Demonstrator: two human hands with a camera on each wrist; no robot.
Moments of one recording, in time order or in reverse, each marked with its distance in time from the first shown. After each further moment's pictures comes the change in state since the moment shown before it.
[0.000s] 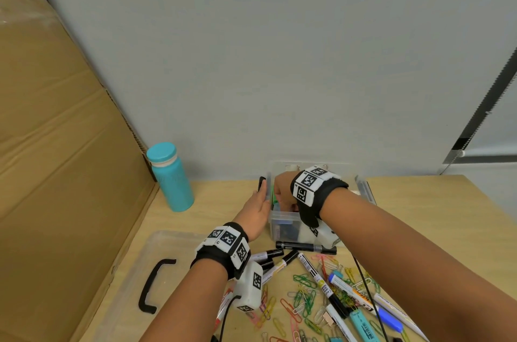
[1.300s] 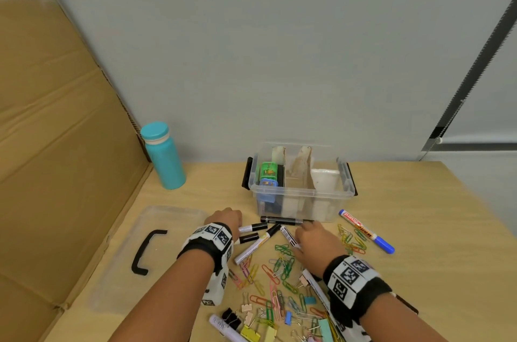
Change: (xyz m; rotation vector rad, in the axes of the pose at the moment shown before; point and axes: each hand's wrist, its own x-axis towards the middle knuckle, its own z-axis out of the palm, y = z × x) left_hand -0.040 -0.041 0.024 0.781 -0.143 -0.315; right_hand -0.089 0.048 0.165 0.099 0.264 -0.027
